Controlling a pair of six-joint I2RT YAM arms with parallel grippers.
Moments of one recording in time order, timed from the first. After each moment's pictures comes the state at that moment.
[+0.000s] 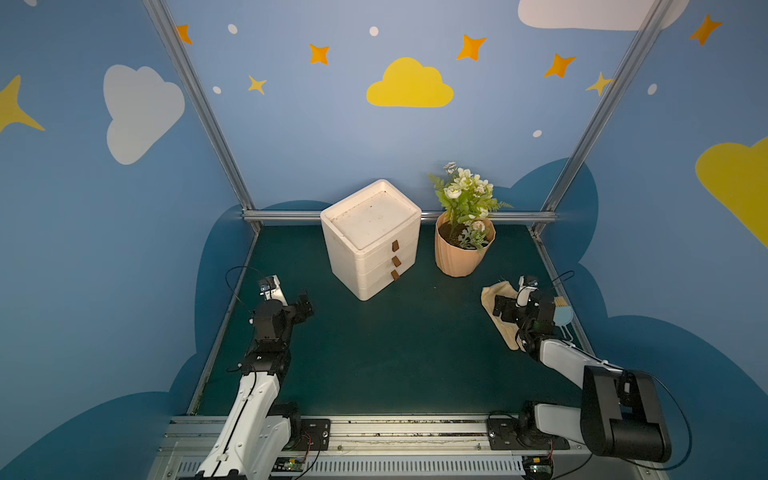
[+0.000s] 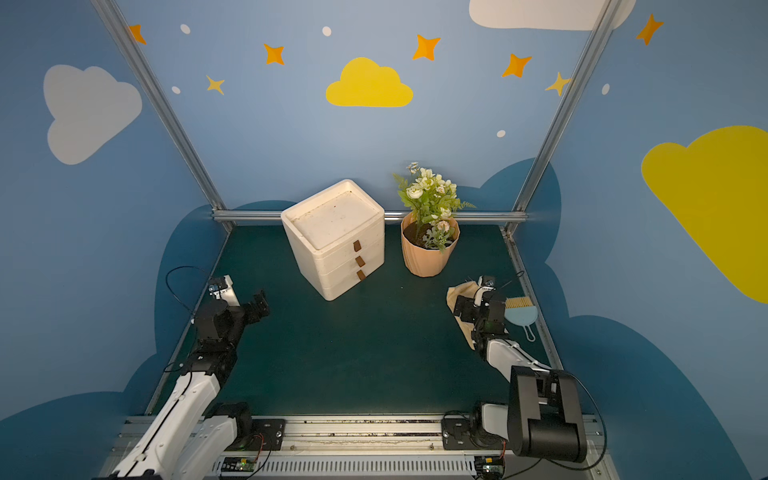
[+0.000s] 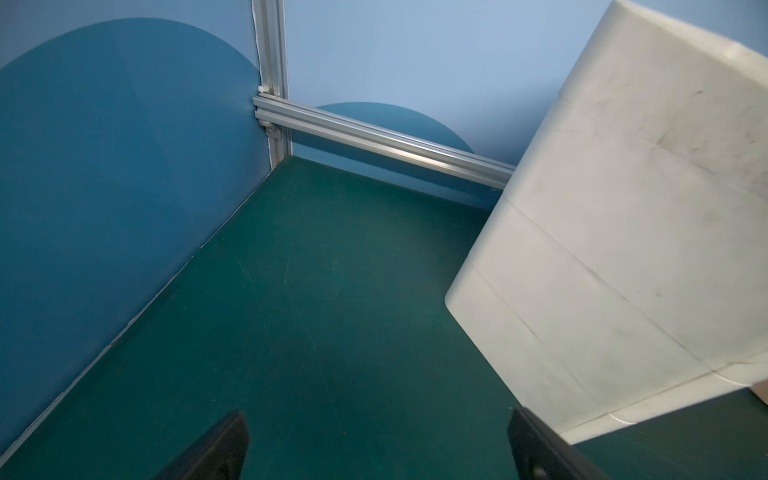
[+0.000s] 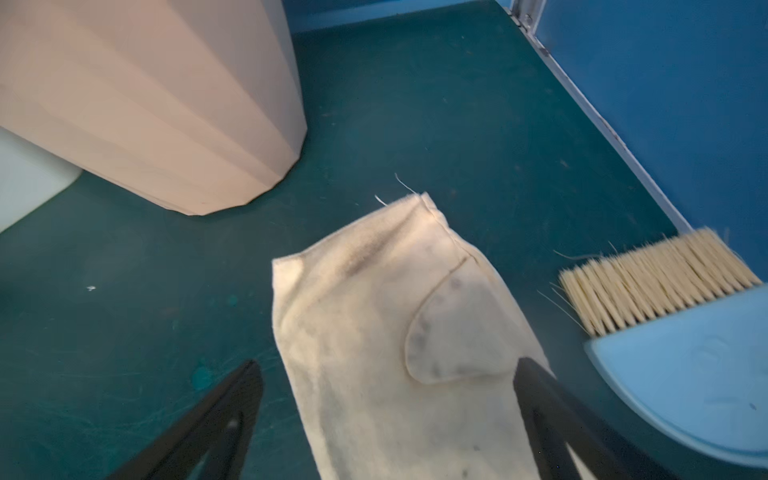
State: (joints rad) left arm 0.04 0.83 0.39 0.08 -0.13 -0.23; right arm -0.02 1.31 0.40 0.40 -0.02 0.06
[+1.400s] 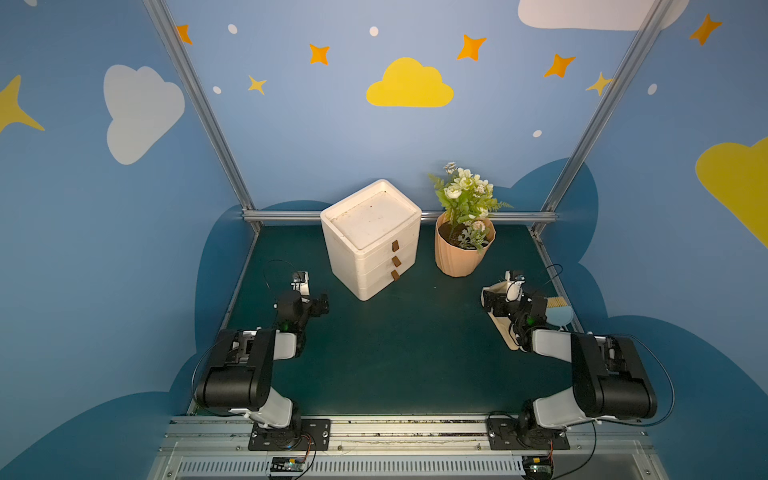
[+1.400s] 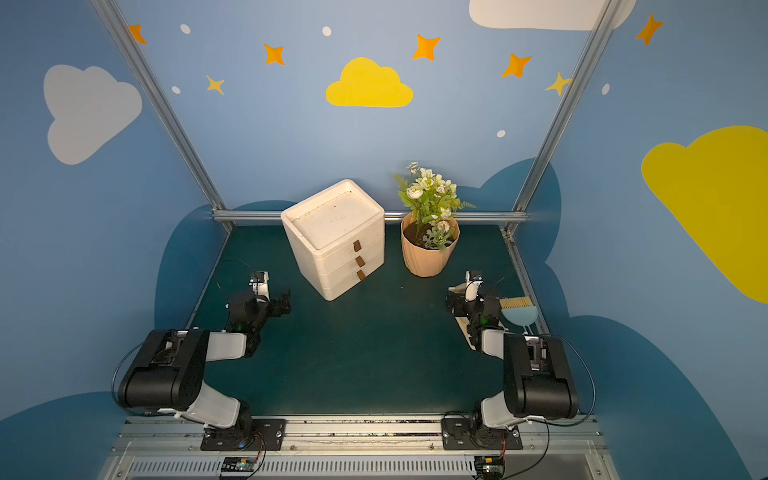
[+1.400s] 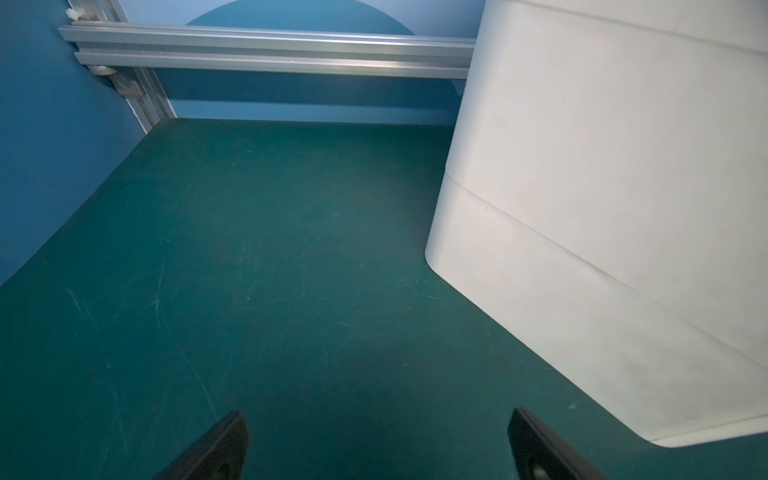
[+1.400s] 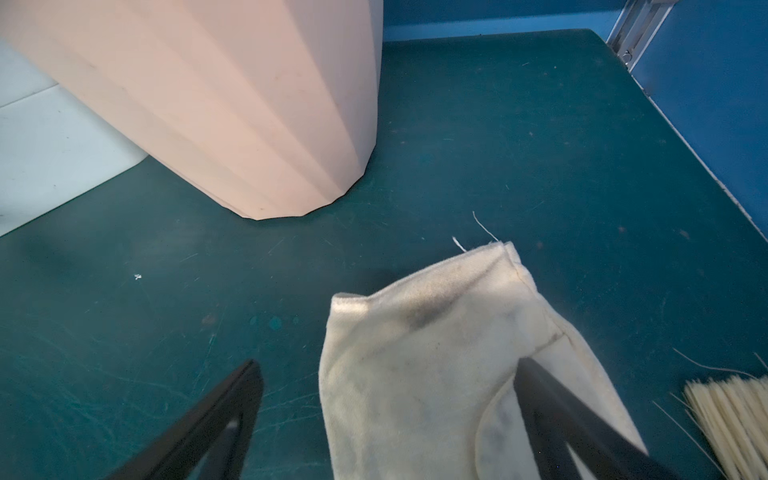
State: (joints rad) left arm 0.02 1.55 0.39 0.74 0.03 -0.03; right arm 0.00 1.49 0.45 0.55 -0.14 -0.01
